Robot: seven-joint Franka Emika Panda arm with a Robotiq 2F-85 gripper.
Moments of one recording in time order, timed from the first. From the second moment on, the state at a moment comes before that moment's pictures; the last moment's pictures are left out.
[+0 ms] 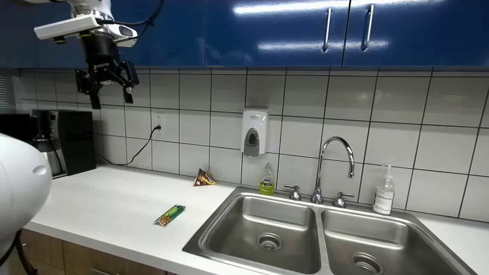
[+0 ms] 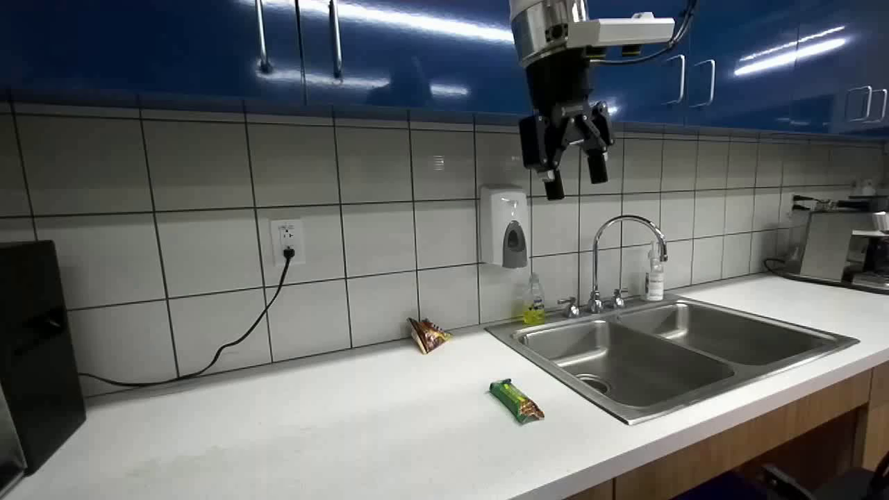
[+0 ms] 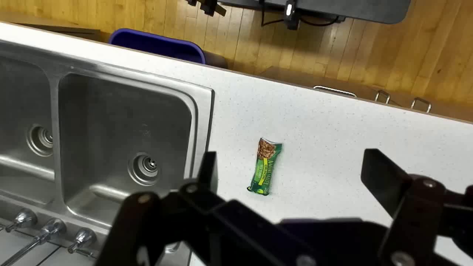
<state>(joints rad) 0.11 -0.59 0.29 -2.27 -0.06 1.63 0.11</state>
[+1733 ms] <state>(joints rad) 0.07 -0.53 0.12 -2.58 -0.05 2.06 0.20</state>
